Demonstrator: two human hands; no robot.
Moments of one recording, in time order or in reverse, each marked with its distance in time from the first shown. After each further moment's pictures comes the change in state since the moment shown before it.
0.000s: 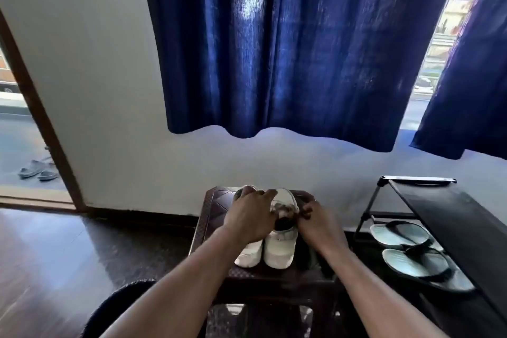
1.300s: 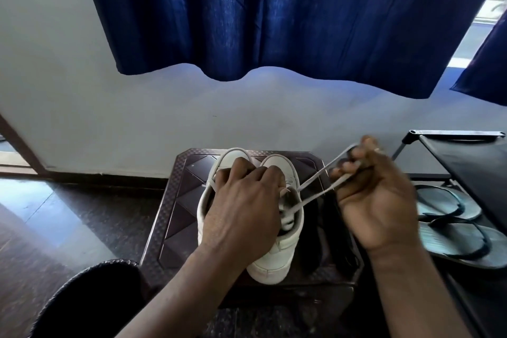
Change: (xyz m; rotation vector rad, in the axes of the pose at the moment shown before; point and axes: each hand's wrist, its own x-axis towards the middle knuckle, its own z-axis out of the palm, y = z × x) left_hand 0.009 -0.001 0.048 -0.039 0.250 0.053; right_hand 0.041 0.032 -0.005 1.777 -0.026 -0.009
